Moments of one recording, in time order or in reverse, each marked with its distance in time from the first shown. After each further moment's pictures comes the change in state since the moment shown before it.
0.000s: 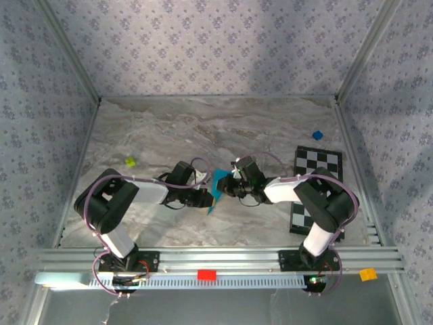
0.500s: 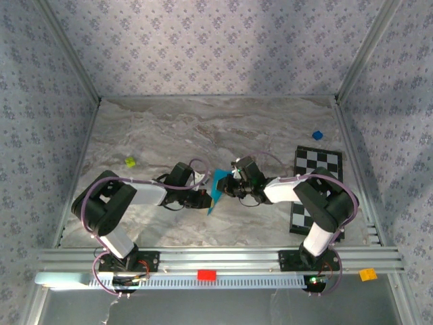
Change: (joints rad) left arm -0.001 -0.024 -0.023 0.000 -0.004 -0.026; right arm 0.000 0.002 -0.001 0.000 0.003 0.016
